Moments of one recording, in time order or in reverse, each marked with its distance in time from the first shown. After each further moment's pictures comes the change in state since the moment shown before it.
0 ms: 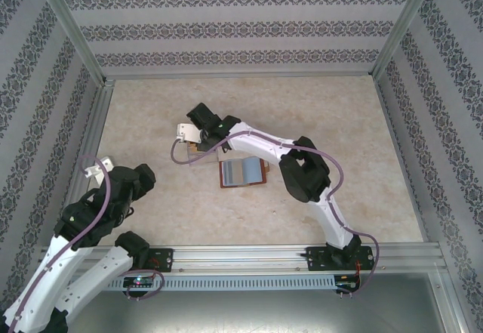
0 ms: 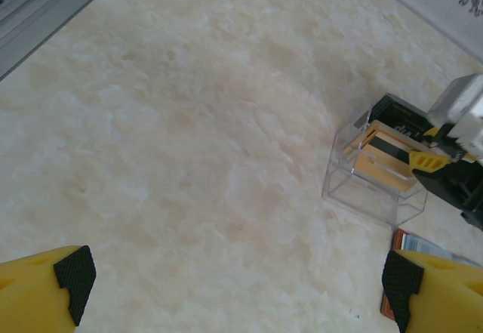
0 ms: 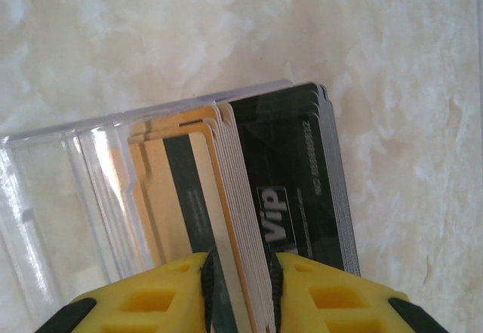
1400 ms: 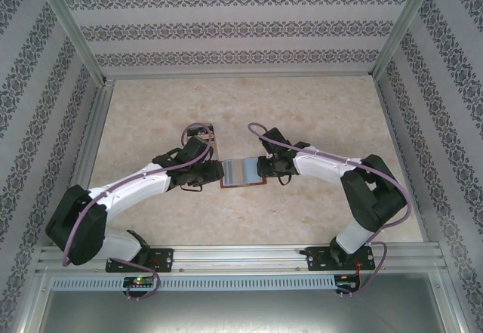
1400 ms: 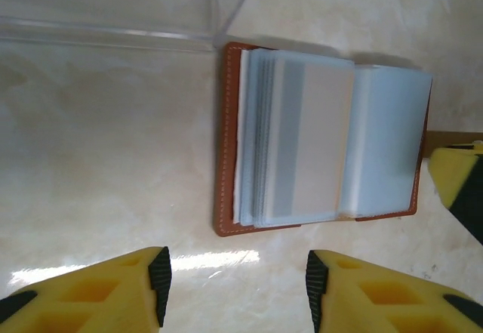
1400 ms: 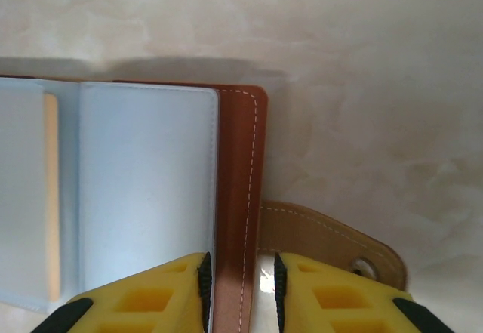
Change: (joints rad) left arm -0.131 0.842 -0.041 0.726 0.583 0.056; right arm -0.247 -0.567 -0.940 0.117 -0.178 1.237
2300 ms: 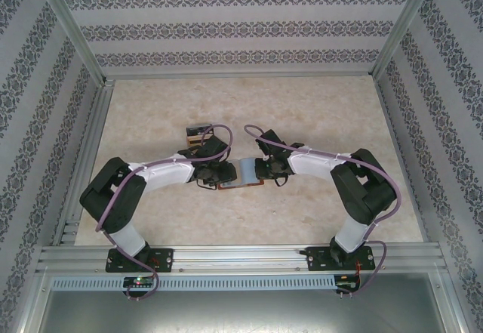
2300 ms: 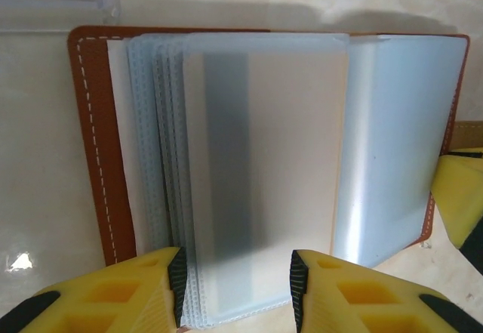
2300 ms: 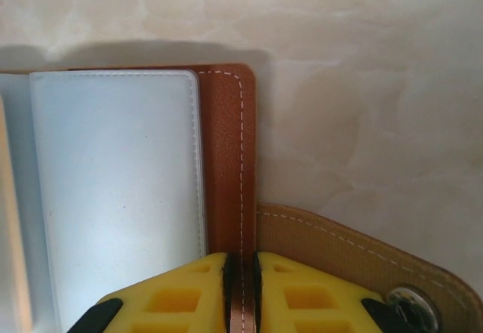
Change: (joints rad) left arm -0.029 0.291 0.099 0.113 0.074 0.025; right arm 0.008 0.068 0.006 0.042 -0.041 0.027
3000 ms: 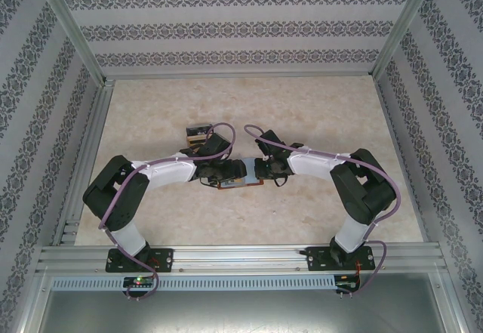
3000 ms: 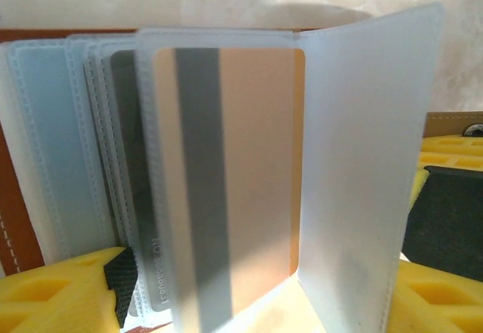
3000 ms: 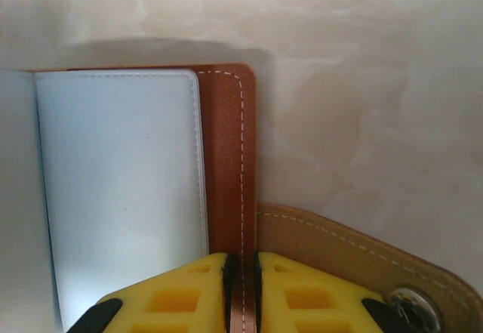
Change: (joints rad) left arm 0.000 0.021 0.018 0.062 0.082 0.009; right arm 0.006 0.003 0.001 0.002 0.001 0.019
